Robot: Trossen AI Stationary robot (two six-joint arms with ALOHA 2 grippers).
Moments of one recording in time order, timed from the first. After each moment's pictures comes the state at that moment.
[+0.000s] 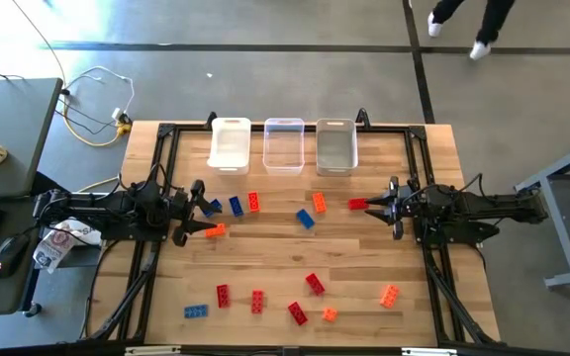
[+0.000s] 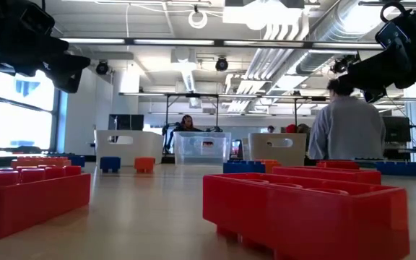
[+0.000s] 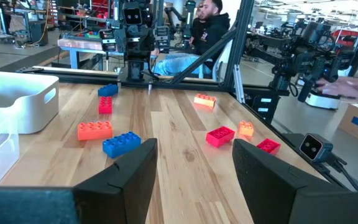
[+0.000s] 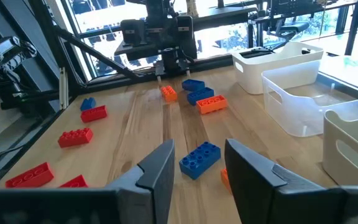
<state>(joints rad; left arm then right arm) 0.13 0.13 0.01 0.06 0.21 -0.10 0.05 0.07 0.06 -0.11 0.10 0.18</state>
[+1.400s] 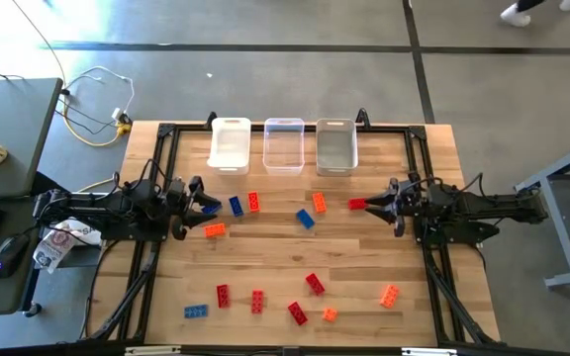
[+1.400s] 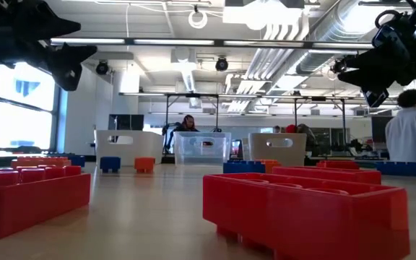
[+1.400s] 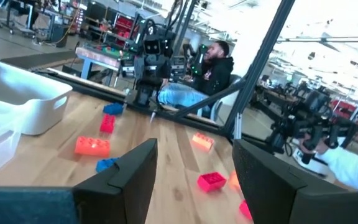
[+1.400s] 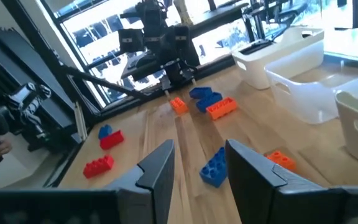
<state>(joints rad) 0.13 0.13 0.01 0.19 0.12 -0.36 0.05 0.07 0.06 -0.07 0.11 0.39</state>
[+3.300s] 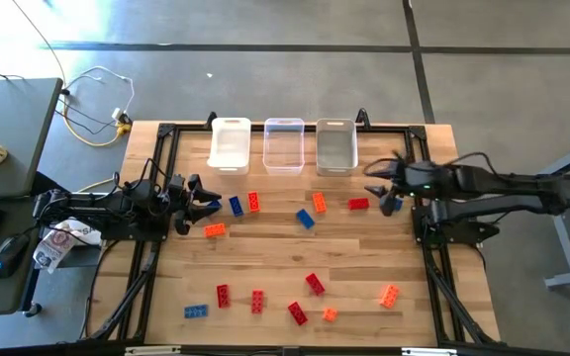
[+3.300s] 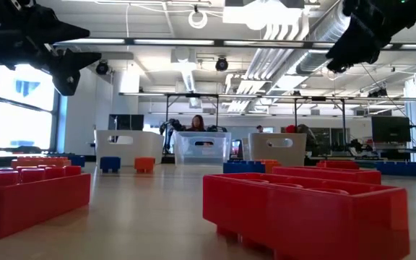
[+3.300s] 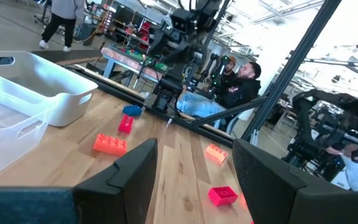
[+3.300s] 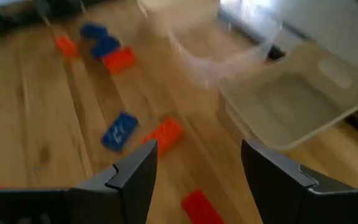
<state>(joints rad) 0.13 0.13 0.01 0.18 0.01 -0.44 -0.05 0.66 0.68 -0.65 0.32 0.31</state>
